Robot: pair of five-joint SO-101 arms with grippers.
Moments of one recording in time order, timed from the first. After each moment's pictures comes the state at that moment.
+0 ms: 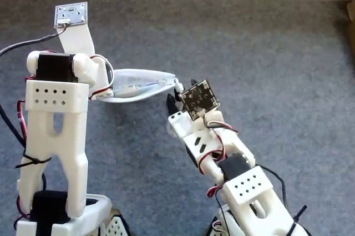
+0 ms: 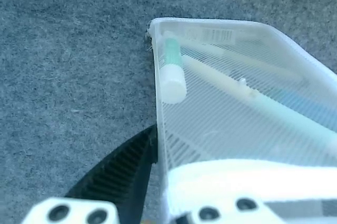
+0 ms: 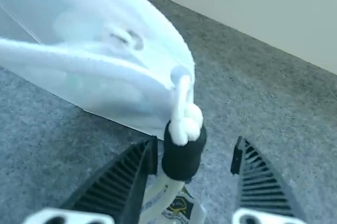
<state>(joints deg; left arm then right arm) -3.4 -13.3 -3.1 99.6 20.6 -30.2 -58.4 71.0 16.0 10.5</state>
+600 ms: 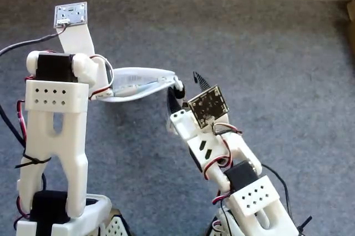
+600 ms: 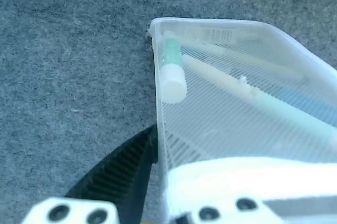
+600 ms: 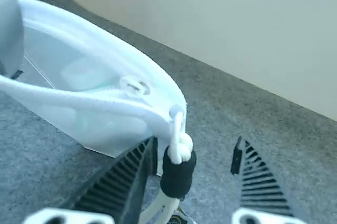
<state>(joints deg) -3.5 -13.3 -3.1 99.6 20.6 -30.2 -67.2 71.1 15.8 10.5</state>
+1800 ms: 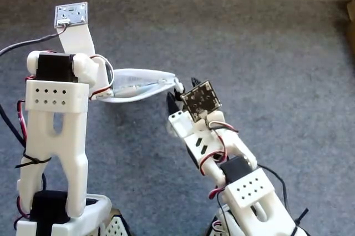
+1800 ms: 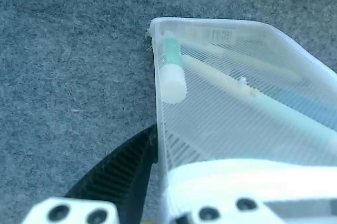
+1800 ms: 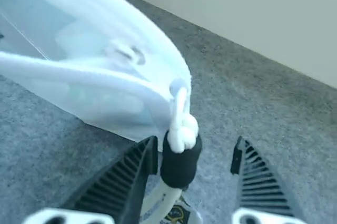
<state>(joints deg) -3.4 -13.3 -3.1 99.6 20.6 -30.2 -61.9 71.0 15.8 10.5</state>
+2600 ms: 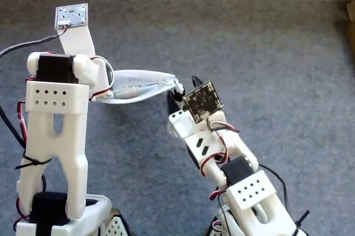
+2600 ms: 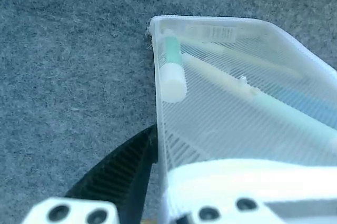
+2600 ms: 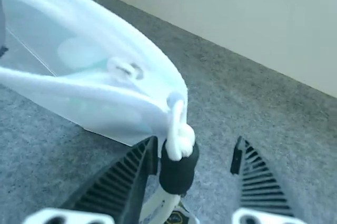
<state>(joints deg) -3.4 -13.3 -2.2 99.6 20.6 -30.2 -63.1 71.0 15.8 10.5</state>
